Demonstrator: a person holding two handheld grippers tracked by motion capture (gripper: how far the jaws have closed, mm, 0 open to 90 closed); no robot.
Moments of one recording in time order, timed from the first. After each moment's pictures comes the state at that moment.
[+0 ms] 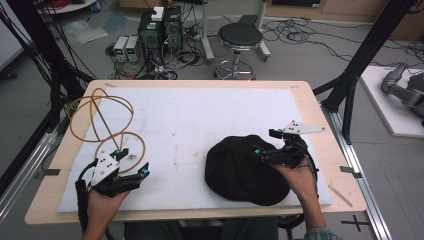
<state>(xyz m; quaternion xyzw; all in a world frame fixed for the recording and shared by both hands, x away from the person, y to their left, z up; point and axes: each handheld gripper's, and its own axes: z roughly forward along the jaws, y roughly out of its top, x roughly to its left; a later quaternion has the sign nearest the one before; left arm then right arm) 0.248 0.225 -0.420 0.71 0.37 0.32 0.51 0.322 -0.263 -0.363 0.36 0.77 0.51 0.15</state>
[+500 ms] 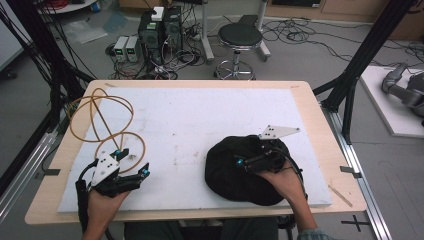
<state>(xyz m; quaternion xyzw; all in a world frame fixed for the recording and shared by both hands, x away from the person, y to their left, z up) 0.248 0.224 -0.420 0.71 0.37 0.32 0.51 0.318 -0.219 -0.370 0.30 0.82 0.48 0.11</state>
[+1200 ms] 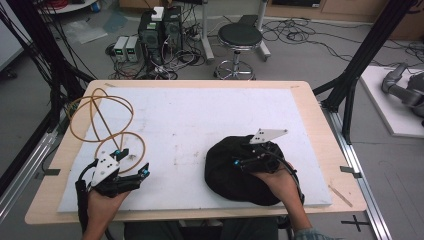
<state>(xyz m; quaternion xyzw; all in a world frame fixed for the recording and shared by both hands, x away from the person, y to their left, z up) 0.247 0.225 -0.420 0.71 0.37 0.32 0.51 0.317 -0.206 -0.376 0.29 0.85 0.42 0.13</state>
